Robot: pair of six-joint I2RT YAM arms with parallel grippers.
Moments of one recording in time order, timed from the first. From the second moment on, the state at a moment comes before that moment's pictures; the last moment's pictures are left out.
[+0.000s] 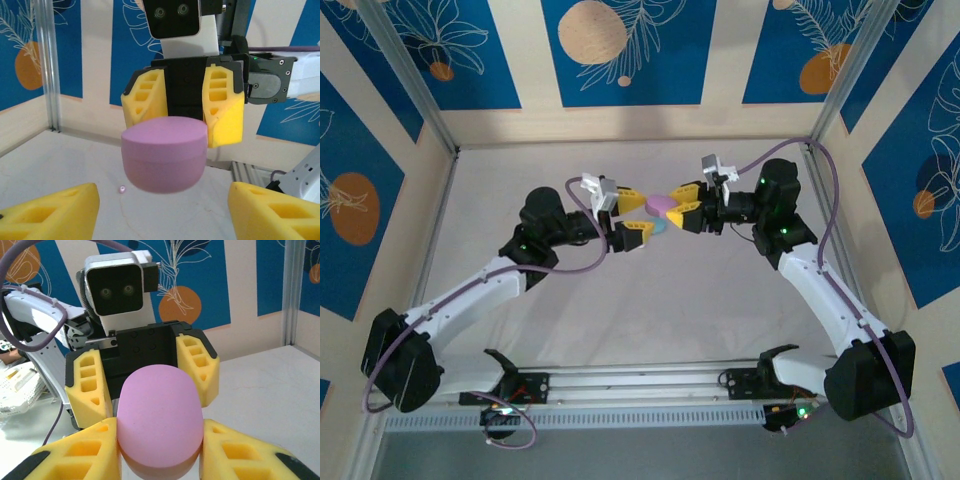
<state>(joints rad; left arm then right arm) -0.65 1.26 0.92 0.41 0.70 -0.18 0.28 1.17 0.99 0.14 -1.22 0.17</state>
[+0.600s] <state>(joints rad) -0.65 1.31 0.96 0.44 0.76 -0.25 0.30 1.17 0.99 0.14 -1.21 0.15</state>
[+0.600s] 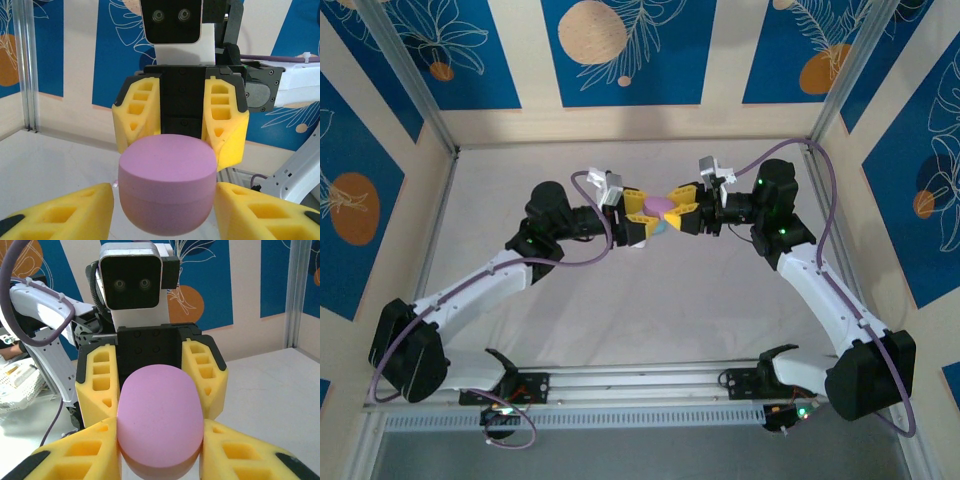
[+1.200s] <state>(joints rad) -0.65 1.33 0.97 0.48 0.79 -0.28 0.30 1.17 0.99 0.15 -1.20 0.14</state>
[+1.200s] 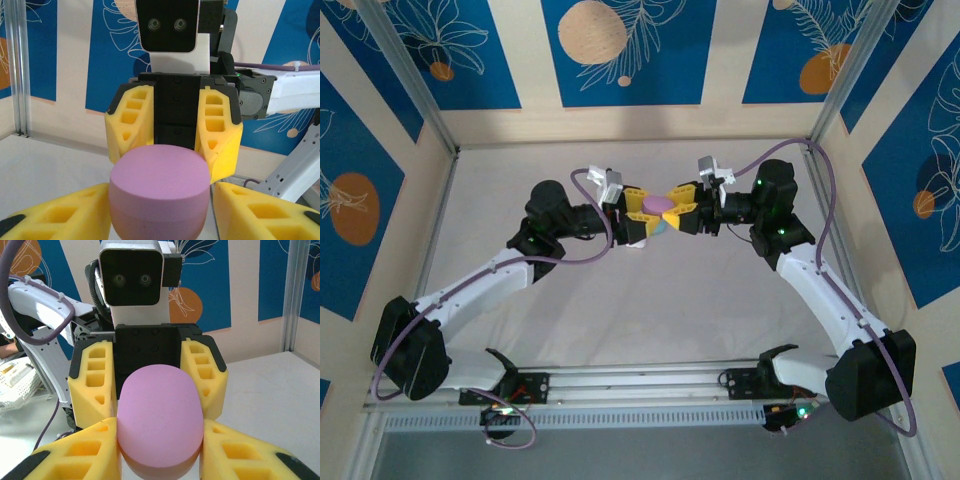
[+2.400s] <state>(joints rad) -0.65 1.34 0.99 0.46 0.79 -0.27 0.31 1.17 1.02 0.11 -1.17 0.15</state>
